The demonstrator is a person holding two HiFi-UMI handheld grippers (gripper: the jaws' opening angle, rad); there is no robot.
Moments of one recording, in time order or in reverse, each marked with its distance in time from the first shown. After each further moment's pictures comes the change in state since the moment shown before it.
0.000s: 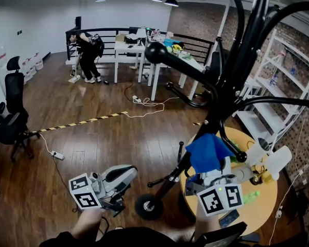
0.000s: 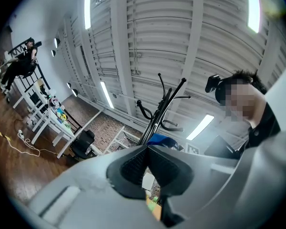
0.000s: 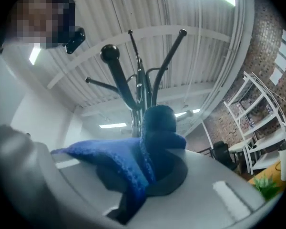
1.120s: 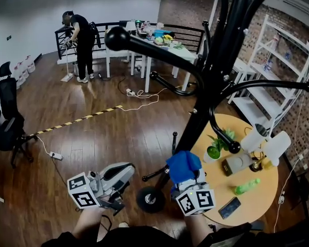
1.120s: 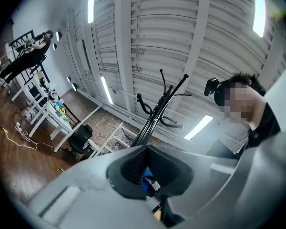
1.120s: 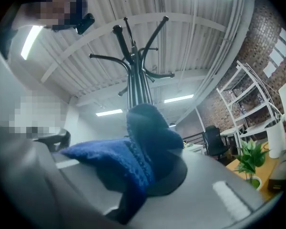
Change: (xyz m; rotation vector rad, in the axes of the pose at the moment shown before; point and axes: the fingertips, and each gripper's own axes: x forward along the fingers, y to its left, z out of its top) left arm 0.007 -0.006 -0.016 -0.047 0.030 -0.022; right arm -0.059 -0.017 -0.134 0.043 0.174 -0.063
